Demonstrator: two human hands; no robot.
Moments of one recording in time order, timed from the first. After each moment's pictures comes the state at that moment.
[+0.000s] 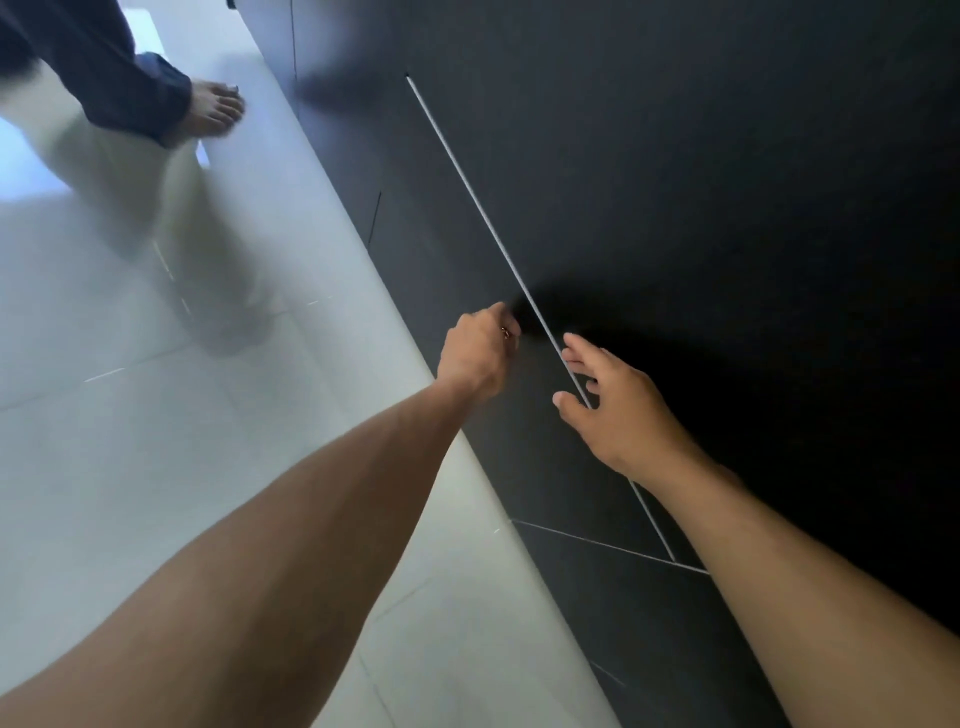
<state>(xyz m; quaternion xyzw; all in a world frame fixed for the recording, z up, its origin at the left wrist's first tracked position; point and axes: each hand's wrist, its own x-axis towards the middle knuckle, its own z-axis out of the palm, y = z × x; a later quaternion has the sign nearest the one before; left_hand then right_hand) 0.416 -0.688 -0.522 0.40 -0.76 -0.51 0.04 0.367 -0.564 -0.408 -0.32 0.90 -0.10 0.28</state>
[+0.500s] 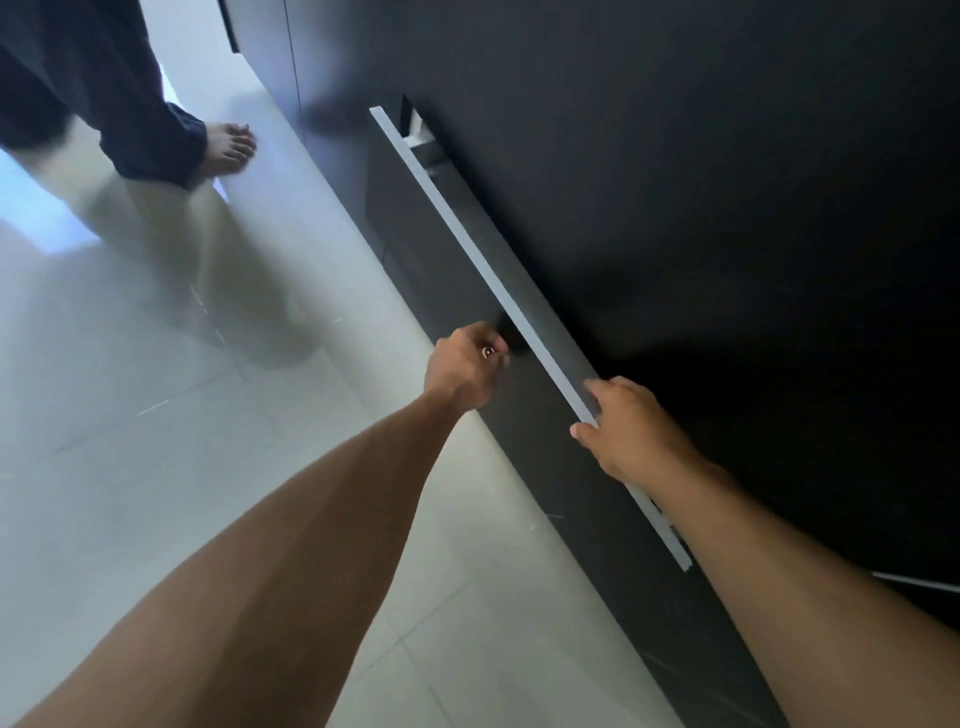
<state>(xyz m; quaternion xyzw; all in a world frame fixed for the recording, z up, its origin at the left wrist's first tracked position) 0.452 -0.698 -0.527 0.43 -0.70 -0.57 0.01 0.388 -0.555 -0.420 -0.27 0.92 0.04 0.27</state>
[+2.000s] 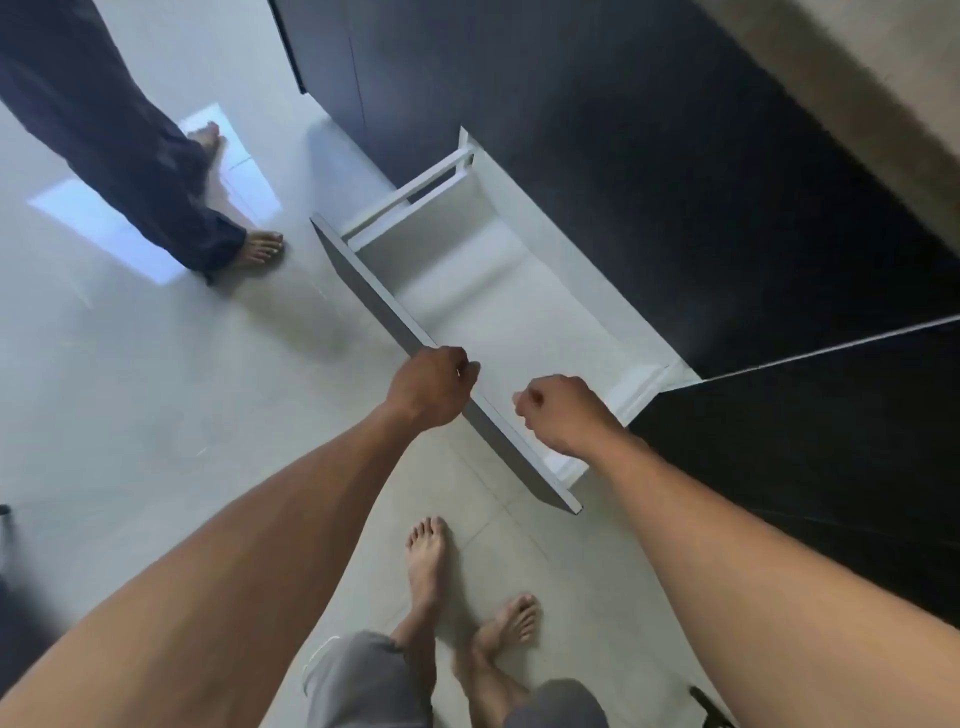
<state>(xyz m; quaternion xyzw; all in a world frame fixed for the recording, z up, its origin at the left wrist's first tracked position) 0.681 -0.697 -0.344 0.33 -0.87 -0.33 -0.14 0.589 -0.554 -0.296 -0.23 0.87 -0.10 0.42</state>
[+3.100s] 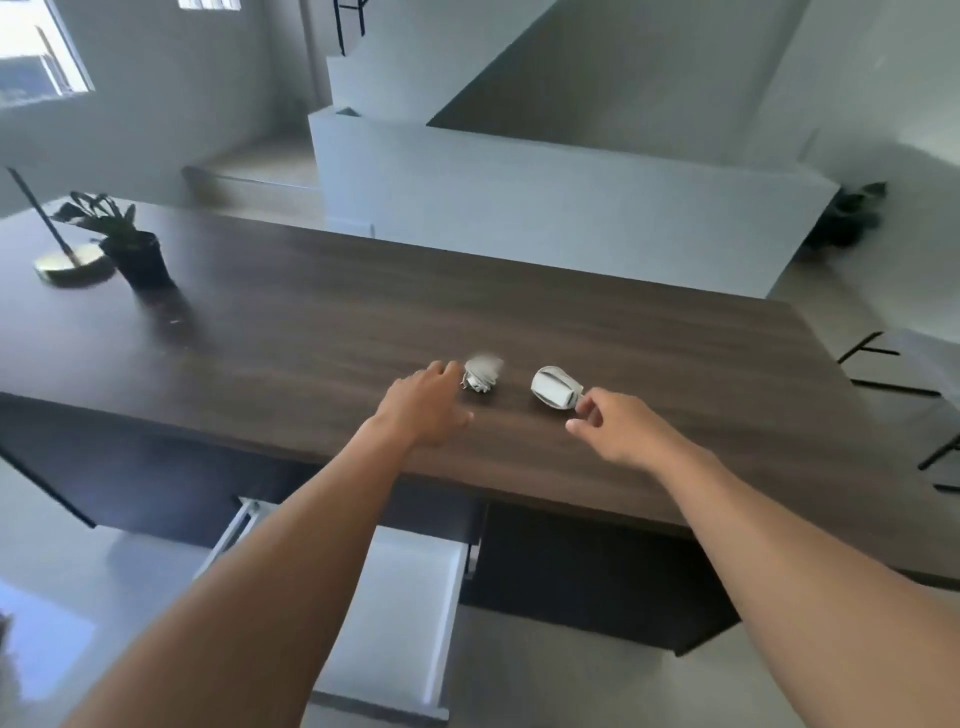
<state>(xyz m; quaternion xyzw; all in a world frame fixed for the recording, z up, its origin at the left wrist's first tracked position) 0.473 -0.525 0.059 -0.08 -0.99 -0.13 -0.03 0.485 -0.277 0.076 -0.03 0.97 -0.20 0.10</state>
